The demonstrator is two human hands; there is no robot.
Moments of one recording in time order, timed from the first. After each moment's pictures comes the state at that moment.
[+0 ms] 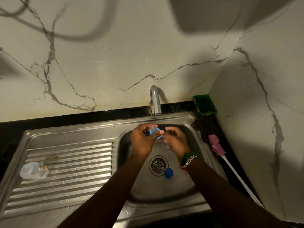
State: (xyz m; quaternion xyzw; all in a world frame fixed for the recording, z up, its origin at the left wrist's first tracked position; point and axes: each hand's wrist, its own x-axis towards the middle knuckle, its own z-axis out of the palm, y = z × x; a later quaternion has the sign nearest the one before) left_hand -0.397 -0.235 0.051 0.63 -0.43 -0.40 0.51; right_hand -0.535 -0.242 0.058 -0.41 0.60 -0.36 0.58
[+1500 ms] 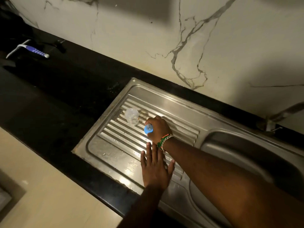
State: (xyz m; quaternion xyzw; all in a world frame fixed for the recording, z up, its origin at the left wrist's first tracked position) left_hand -0.224 -0.049 -0.110 0.91 -0.39 -0.09 0.08; right_hand -0.154 -0.195 -0.057 -0.88 0.31 0.00 0.35
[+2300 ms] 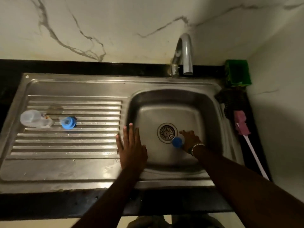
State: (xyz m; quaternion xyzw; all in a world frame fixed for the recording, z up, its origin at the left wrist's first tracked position) left_hand -0.344 -0.093 -0.112 0.81 -0.58 -0.08 0.00; right_hand -0.578 -0.227 -0.140 -0.65 0.65 0.23 0.33
